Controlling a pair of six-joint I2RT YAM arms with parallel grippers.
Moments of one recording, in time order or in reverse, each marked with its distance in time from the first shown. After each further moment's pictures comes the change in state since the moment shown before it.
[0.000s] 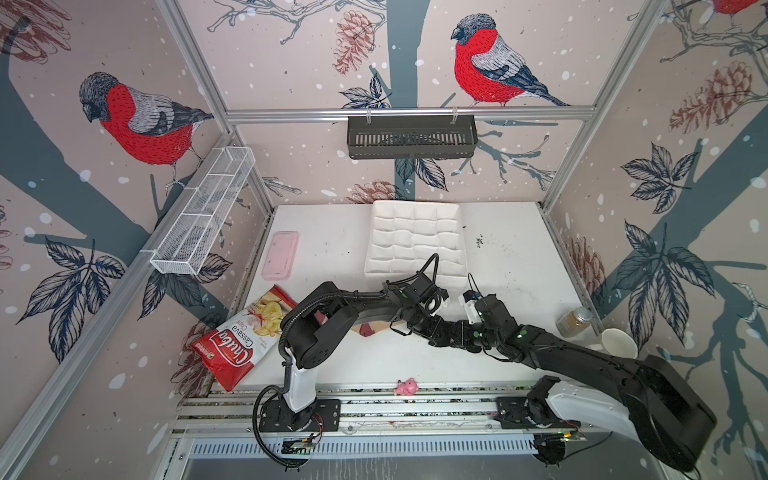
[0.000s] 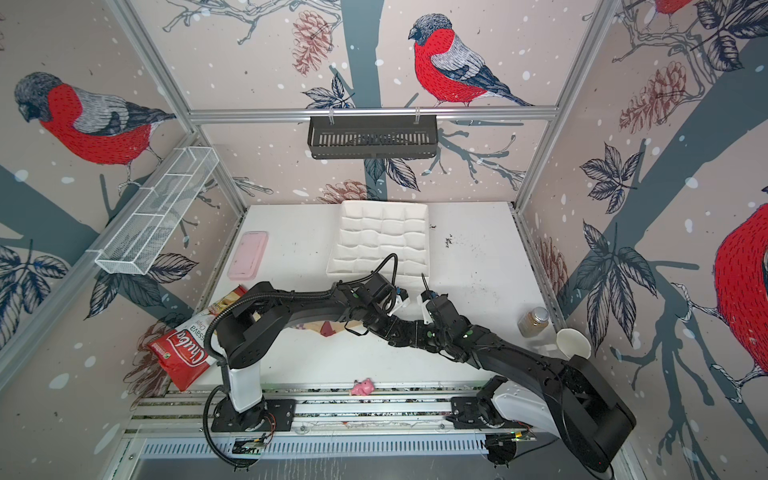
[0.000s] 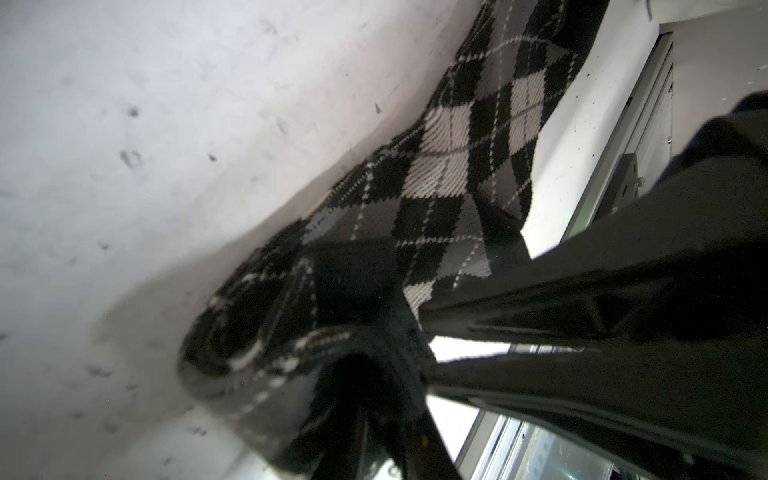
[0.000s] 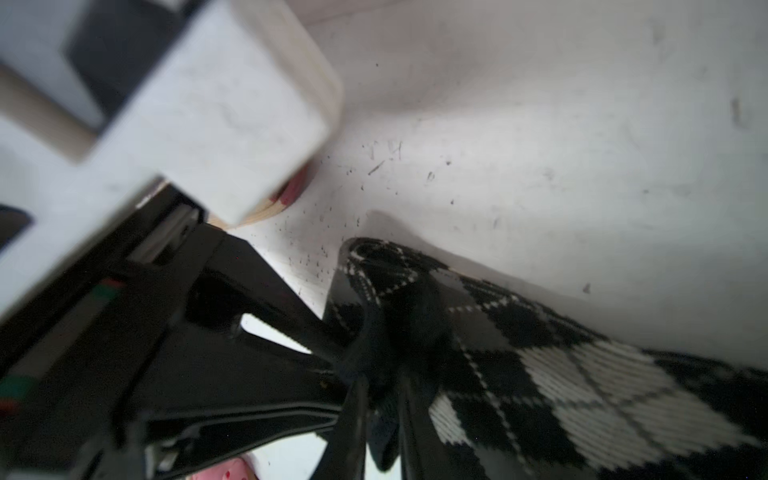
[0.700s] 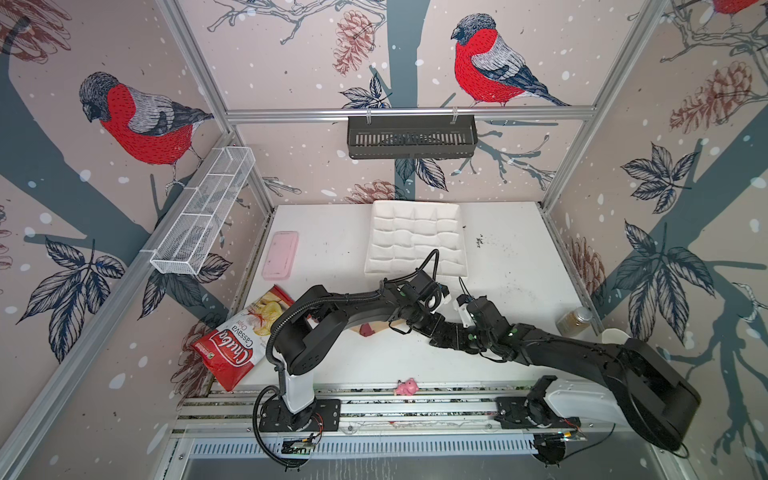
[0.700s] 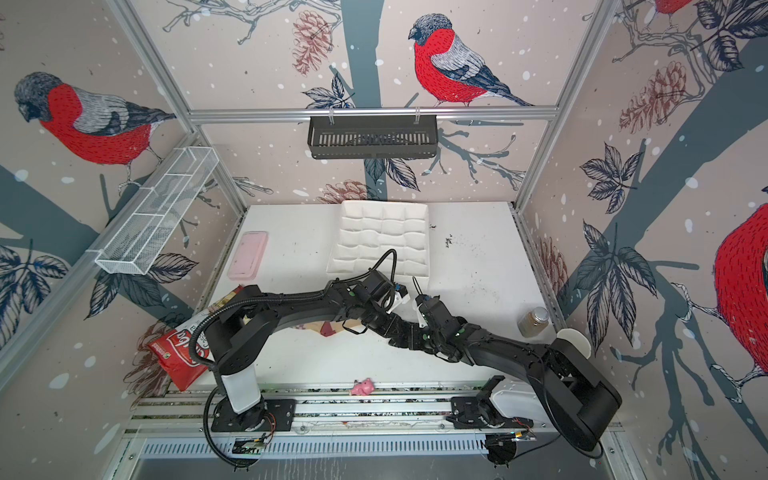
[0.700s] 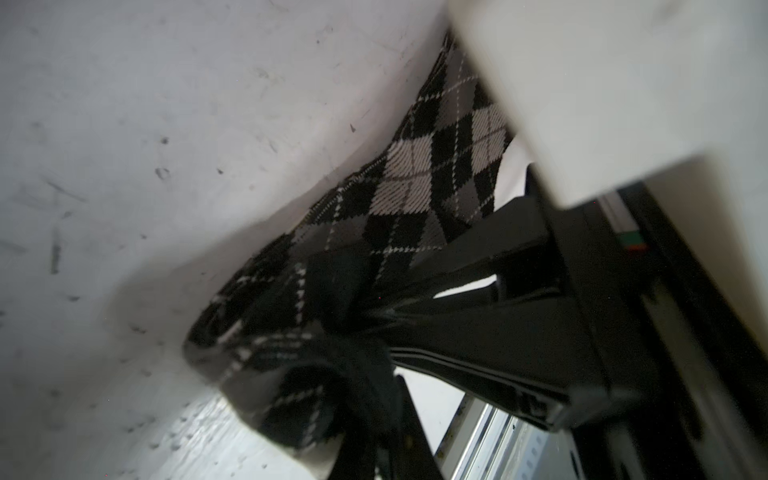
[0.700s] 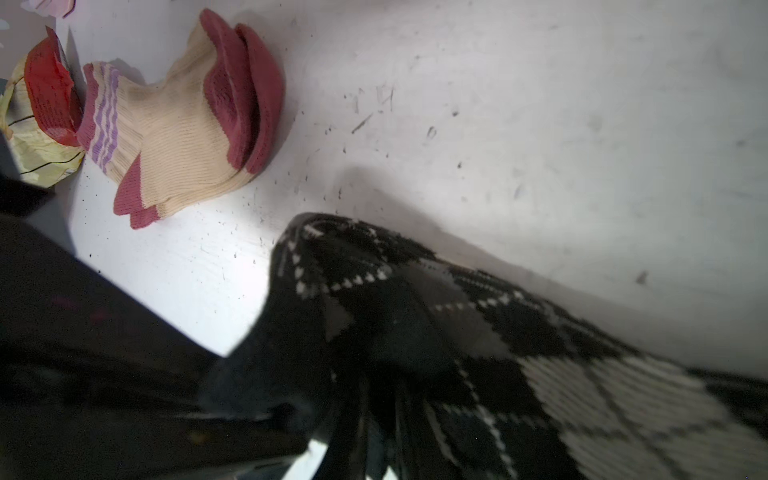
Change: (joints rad) left arm -0.015 -0.058 0.005 -0.046 -0.024 0.015; right arm 0.037 0.119 0.005 0.026 0.005 0.000
